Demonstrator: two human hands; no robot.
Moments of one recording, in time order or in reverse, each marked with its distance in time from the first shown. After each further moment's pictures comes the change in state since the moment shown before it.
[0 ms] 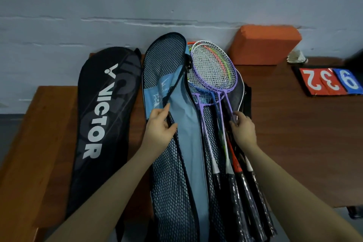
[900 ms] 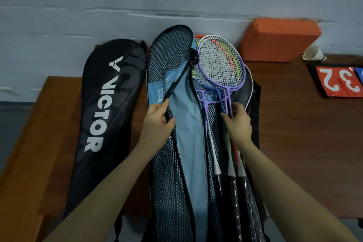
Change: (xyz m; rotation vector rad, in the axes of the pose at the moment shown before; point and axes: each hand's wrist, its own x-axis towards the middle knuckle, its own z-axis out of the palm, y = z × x) left_hand 0.007 -0.004 0.002 0.055 0.122 -0.048; right_hand 0.008 -0.029 0.014 0.140 0.047 -0.044
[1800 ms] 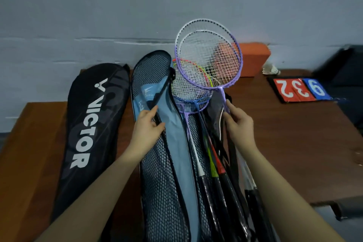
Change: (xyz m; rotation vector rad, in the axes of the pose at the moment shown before) left_hand -0.002 0.030 -0.007 -0.007 -0.087 0.003; right_hand -0.038 -0.015 -0.080 0.337 0.158 -0.277
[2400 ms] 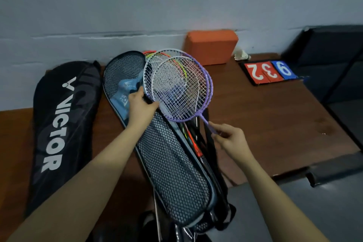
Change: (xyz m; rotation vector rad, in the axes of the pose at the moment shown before) left_hand 0.024 0.036 0.057 -0.053 0.026 0.022; right_hand -0.073 0.037 -0.064 -0.028 -0.159 0.107
